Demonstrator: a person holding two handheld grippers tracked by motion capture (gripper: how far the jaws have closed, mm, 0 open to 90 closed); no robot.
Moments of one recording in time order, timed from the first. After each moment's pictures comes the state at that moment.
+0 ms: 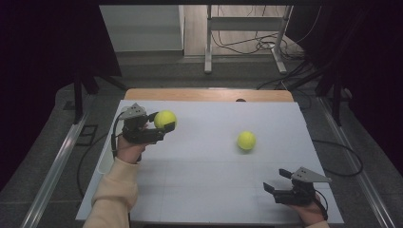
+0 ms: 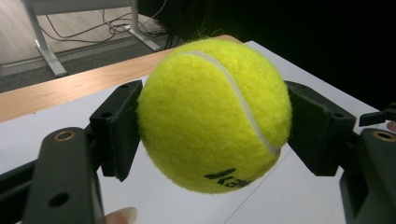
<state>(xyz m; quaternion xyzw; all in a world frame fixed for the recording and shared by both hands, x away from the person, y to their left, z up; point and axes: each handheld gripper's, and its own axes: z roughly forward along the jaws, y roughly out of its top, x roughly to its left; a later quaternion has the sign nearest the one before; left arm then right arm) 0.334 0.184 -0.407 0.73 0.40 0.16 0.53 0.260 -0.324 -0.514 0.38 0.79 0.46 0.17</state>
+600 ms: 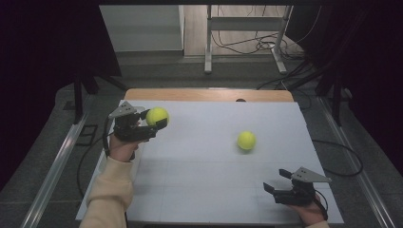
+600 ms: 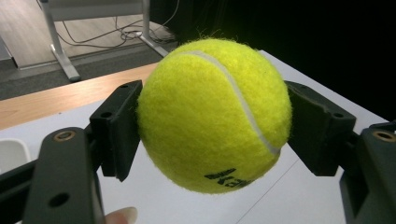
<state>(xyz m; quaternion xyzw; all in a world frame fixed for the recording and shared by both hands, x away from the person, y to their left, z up) 0.332 0.204 -0.402 0.72 0.41 0.17 0.54 0.260 -0.324 -0.514 0.38 0.79 0.46 0.17</state>
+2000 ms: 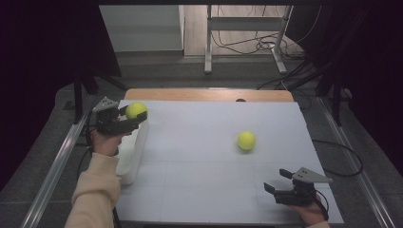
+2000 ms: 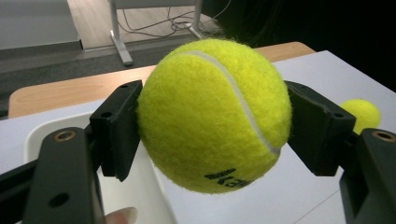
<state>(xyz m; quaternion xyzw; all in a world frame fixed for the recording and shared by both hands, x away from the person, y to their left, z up) 0.345 0.253 -0.406 0.69 0.49 0.21 0.49 0.260 -0.325 -0.514 0.38 0.78 0.46 0.17</state>
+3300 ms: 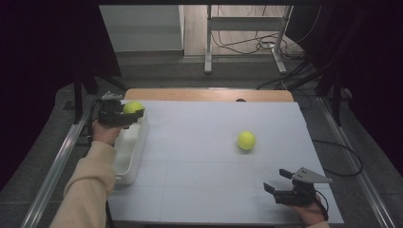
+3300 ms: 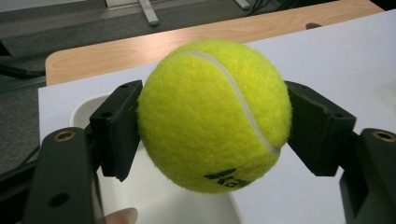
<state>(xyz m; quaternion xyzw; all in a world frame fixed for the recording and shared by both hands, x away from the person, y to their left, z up) 0.387 0.265 -0.418 0.72 0.53 0.20 0.39 0.259 -0.325 -0.513 0.38 0.78 0.46 0.17</state>
